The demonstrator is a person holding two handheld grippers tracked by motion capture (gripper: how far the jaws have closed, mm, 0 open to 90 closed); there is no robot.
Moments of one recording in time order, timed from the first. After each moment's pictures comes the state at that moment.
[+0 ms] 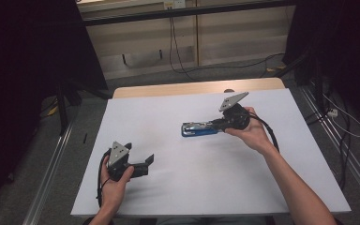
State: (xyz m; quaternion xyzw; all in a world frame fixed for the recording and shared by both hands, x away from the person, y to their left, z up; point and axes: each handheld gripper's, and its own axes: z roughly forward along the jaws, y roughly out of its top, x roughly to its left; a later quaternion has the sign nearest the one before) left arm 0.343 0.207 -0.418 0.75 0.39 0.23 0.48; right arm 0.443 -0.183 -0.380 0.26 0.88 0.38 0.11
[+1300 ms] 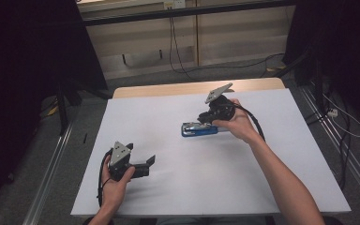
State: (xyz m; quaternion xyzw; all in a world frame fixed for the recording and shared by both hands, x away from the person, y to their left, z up) left arm 0.344 0.205 -0.419 0.76 0.38 0.23 0.48; right arm 0.479 -0.150 -0.377 0.24 0.88 0.39 0.09
